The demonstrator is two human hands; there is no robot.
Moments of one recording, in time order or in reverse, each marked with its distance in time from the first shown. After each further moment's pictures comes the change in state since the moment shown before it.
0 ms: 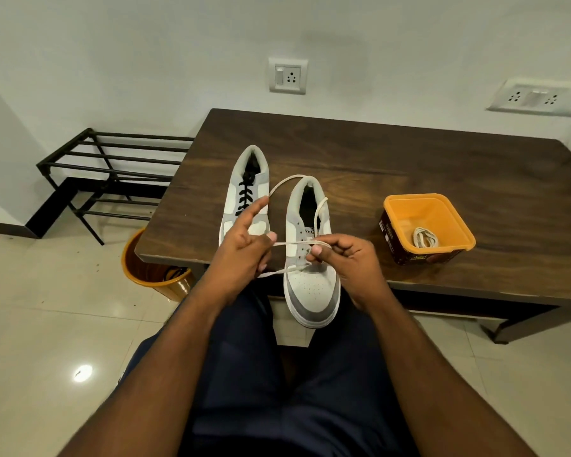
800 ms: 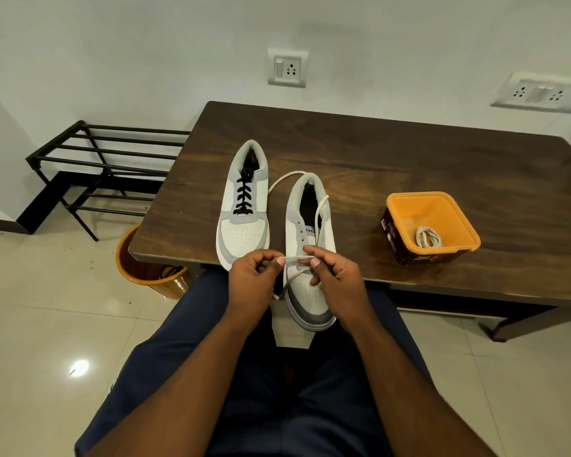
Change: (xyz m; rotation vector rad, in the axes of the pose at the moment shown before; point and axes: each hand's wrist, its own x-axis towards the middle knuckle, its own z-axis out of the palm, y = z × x) left_hand 0.004 -0.067 0.035 -0.011 0.339 -0.128; right_hand -0.010 0.036 0.016 -0.232 0.123 0.084
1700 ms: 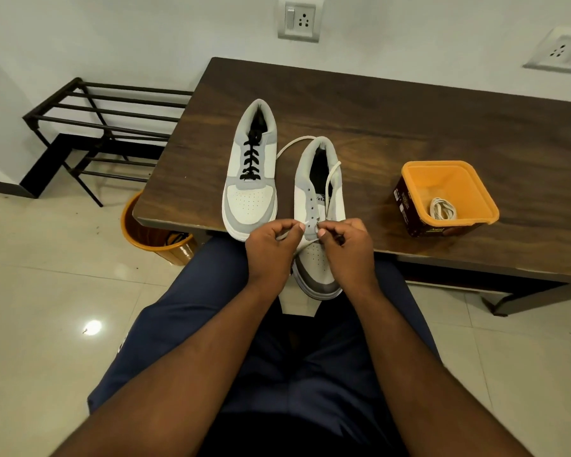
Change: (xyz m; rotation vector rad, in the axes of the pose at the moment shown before) left_hand 0.000 -0.010 0.021 0.069 0.119 0.119; right_hand 0.009 0.015 0.006 -0.330 0.206 -0.097
